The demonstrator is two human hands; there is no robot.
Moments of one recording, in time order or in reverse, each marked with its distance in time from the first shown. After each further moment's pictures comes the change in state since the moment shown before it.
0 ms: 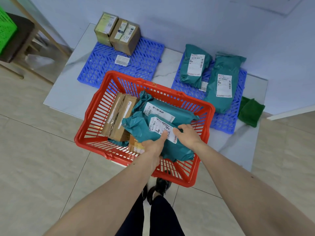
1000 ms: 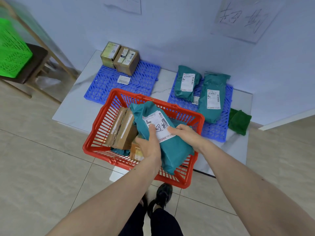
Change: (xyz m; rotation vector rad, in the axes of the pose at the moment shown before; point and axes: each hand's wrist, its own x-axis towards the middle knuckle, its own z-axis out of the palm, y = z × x) left_hand -0.088 0.023 -0.006 -0.178 0.120 0.323; right_hand -0.063 -0.034 -0.057 0.606 -0.143 -0.062
